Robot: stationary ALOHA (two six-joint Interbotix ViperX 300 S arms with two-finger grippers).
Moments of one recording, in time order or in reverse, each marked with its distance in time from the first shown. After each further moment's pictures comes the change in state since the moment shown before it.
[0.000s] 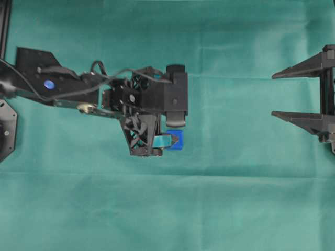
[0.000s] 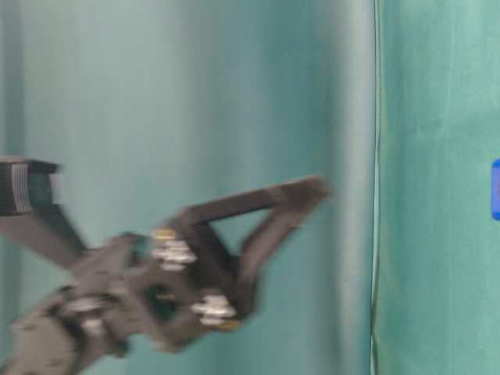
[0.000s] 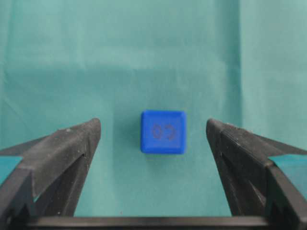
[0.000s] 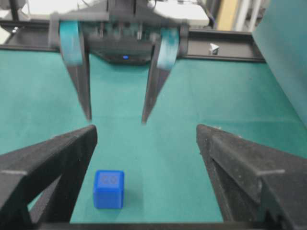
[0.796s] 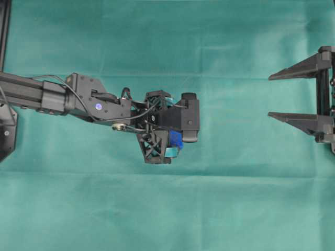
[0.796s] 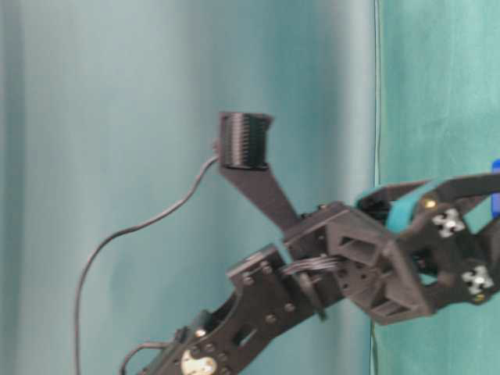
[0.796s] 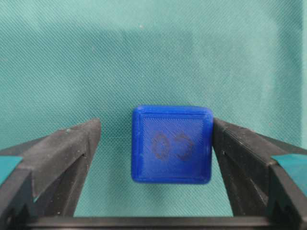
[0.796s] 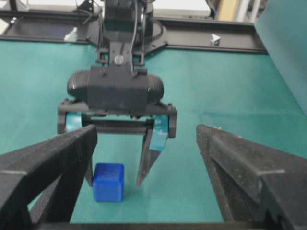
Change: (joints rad) left arm 0.000 0.247 0.048 0.000 -0.192 0.000; right arm -0.003 0.023 0.000 0.000 0.000 0.000
